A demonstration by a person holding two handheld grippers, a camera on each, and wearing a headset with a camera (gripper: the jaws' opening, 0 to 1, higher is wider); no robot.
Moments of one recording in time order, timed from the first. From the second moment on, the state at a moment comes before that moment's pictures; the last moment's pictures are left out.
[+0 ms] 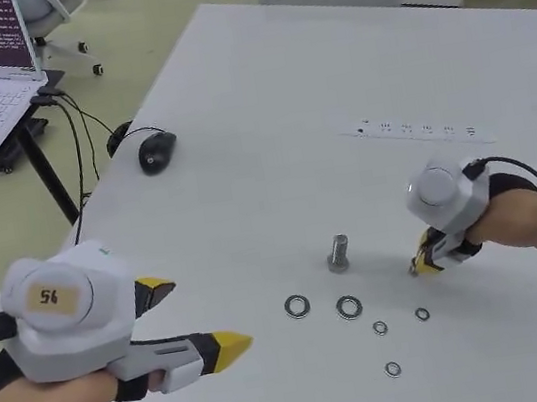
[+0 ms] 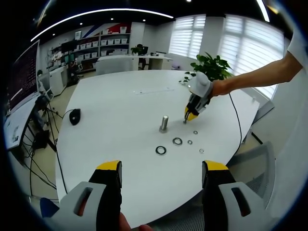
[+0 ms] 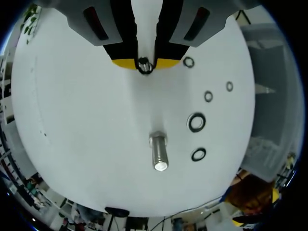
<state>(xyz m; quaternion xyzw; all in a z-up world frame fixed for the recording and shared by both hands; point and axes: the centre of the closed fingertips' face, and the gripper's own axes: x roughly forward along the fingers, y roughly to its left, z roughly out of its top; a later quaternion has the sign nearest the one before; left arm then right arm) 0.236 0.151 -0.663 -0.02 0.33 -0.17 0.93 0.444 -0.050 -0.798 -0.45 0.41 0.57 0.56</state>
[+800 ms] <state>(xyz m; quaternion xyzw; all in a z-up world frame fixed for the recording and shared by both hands) 0.235 0.143 -0.663 -0.02 0.33 -0.18 0.93 0.448 -0.059 -0.805 -0.41 0.40 0.57 0.59</state>
